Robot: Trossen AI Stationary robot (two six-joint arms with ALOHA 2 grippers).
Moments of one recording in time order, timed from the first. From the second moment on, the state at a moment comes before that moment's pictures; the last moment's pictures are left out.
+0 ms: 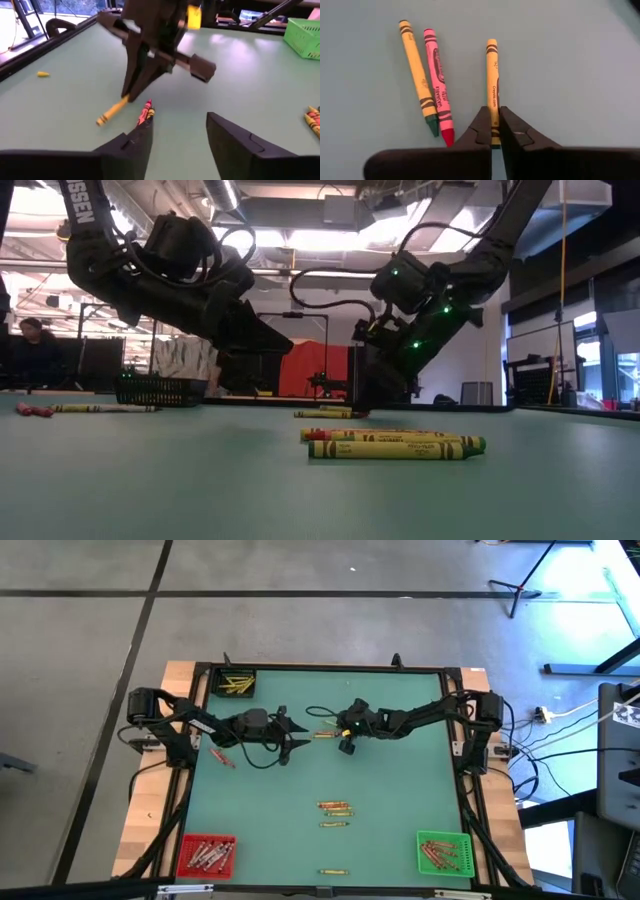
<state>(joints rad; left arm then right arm) 0.21 1.63 0.39 0.95 0.07 -0.04 -0.22 1.85 0.83 0.24 0.19 -0.06</state>
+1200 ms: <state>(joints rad) 0.10 1.63 0.41 0.94 0.11 0.27 0.03 1.77 0.83 0.47 0.16 -0.17</state>
